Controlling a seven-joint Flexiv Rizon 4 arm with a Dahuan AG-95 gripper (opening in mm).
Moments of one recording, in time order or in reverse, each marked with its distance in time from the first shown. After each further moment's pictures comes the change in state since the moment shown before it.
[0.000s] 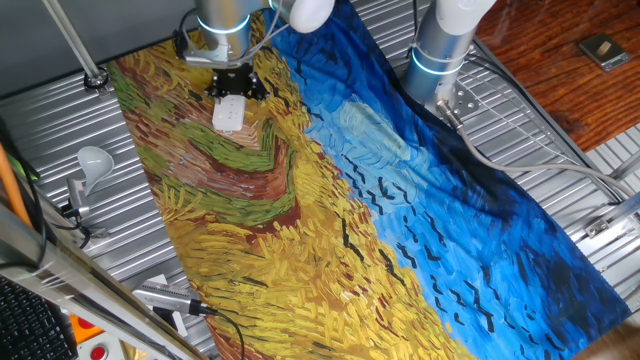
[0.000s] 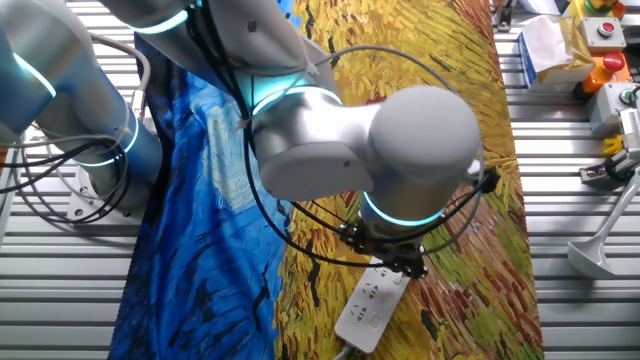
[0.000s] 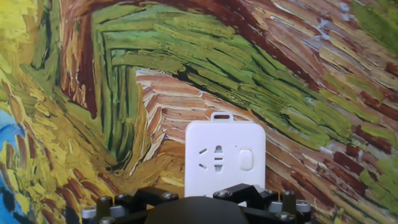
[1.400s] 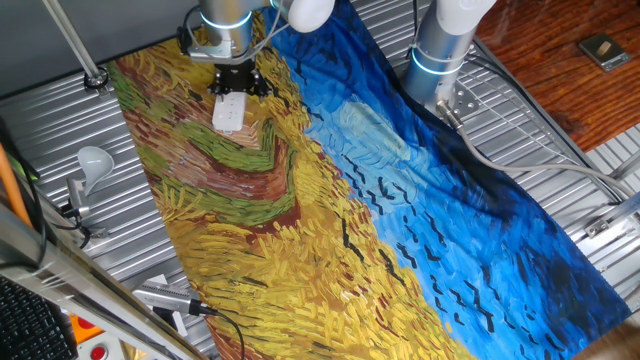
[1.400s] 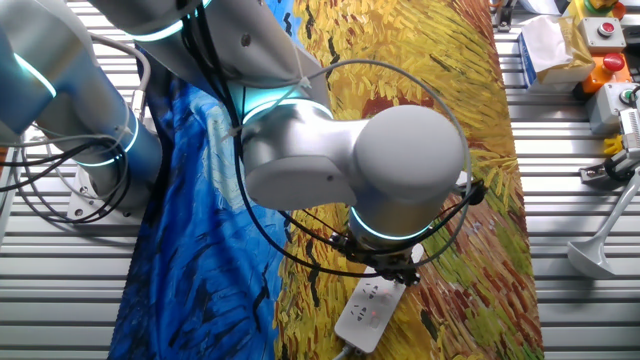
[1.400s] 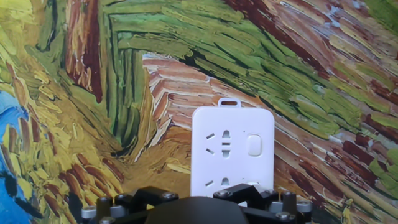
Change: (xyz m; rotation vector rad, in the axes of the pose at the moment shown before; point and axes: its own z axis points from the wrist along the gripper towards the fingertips) arm 0.015 0.008 0.005 0.005 -0.008 -0.006
